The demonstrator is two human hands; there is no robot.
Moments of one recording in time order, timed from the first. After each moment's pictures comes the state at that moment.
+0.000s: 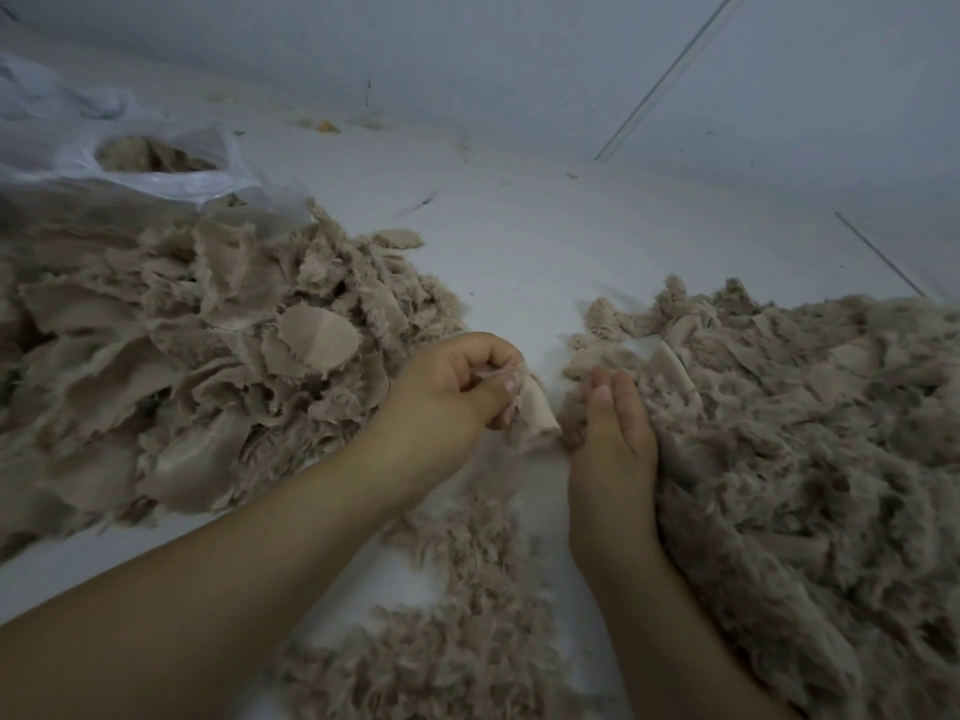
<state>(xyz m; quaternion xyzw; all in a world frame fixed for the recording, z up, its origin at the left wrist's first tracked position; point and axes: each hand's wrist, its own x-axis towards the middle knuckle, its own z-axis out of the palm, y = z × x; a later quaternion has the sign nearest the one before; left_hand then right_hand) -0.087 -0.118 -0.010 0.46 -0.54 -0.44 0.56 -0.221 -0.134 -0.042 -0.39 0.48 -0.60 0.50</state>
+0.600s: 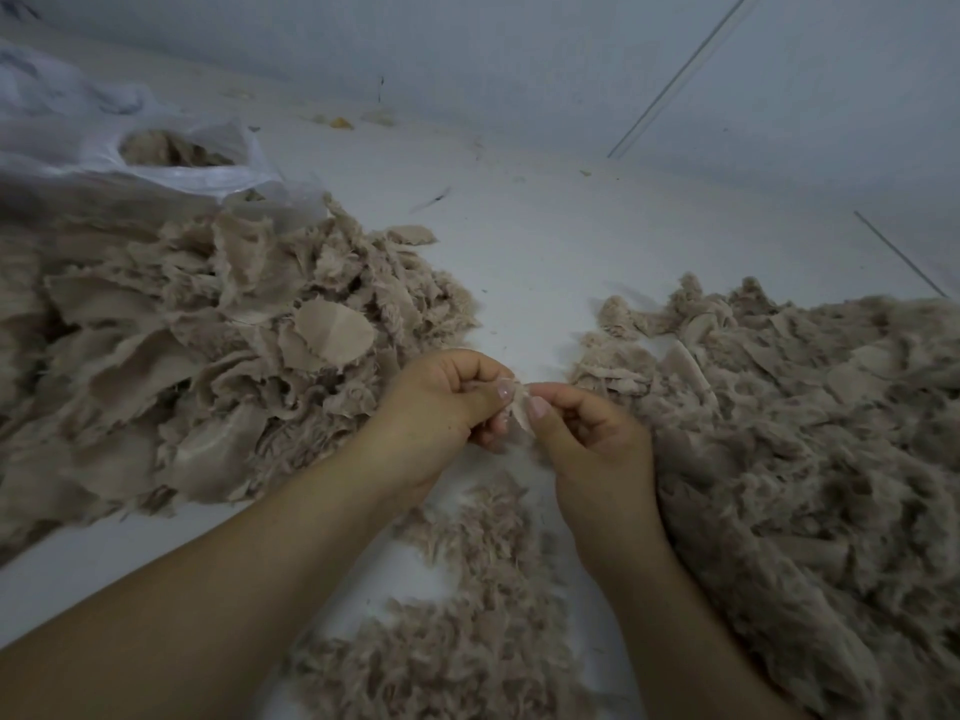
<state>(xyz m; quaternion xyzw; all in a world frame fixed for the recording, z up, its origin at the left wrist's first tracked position) -0.080 -0.115 -0.020 0.48 -0.44 -0.52 0.55 -0.222 -0.127 -0.043 -0.56 0.43 -0.53 0.47</state>
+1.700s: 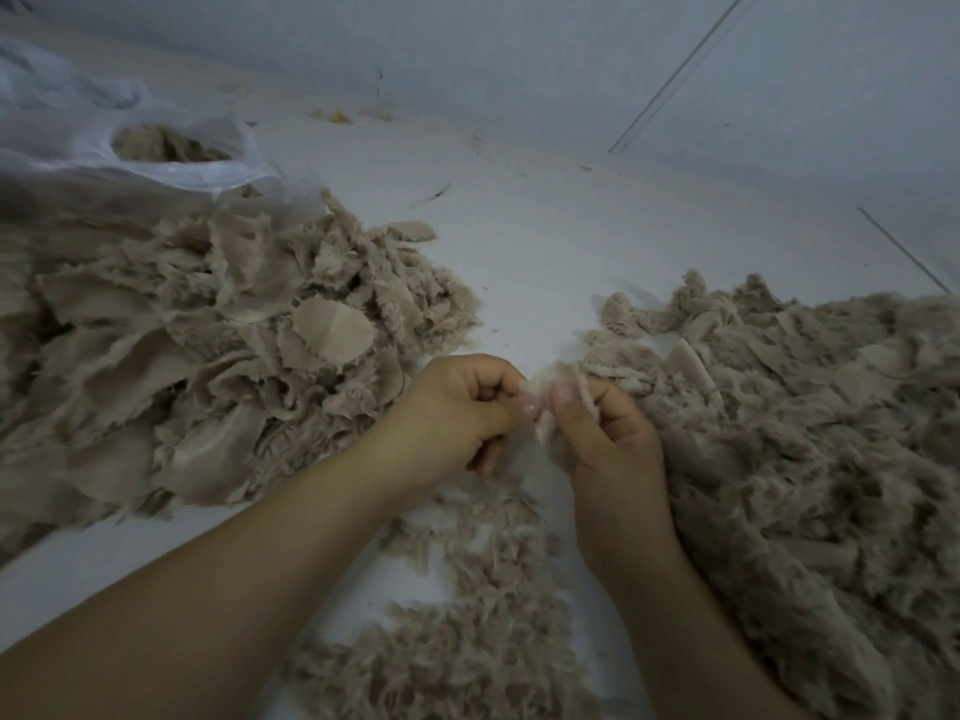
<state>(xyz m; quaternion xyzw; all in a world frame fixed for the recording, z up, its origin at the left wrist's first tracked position) -0.077 -0.119 -0.023 0.48 -0.52 -0.50 0.49 -0.222 -0.123 -0.036 -0.49 0.39 -0.56 0.54</state>
